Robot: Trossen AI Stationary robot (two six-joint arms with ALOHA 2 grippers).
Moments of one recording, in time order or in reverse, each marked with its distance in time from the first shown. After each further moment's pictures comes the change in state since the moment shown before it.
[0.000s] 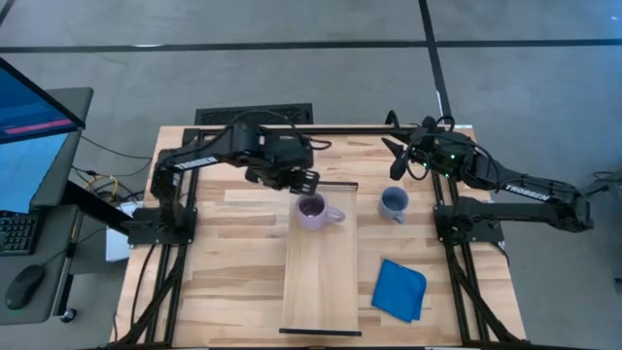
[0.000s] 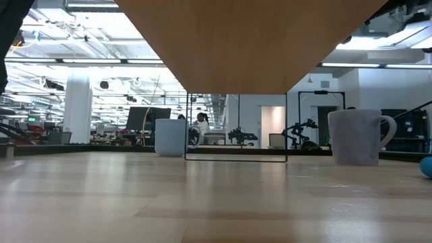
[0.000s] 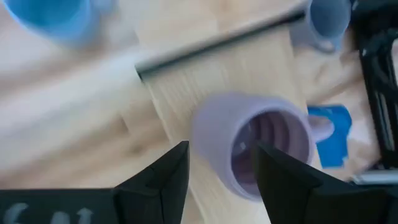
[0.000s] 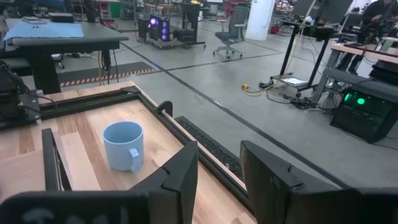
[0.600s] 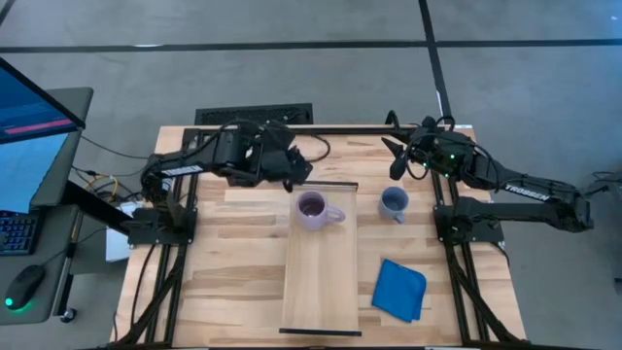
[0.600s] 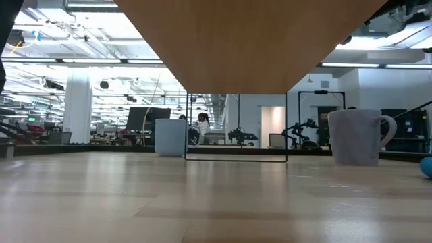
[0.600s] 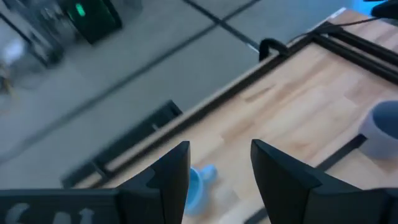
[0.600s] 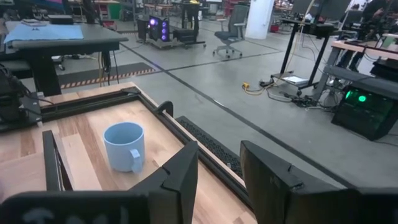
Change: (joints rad) left arm -0.110 -0.040 -0.001 0.053 -0.774 0.394; right arm 0.000 0.002 0.000 0.001 0.000 0.016
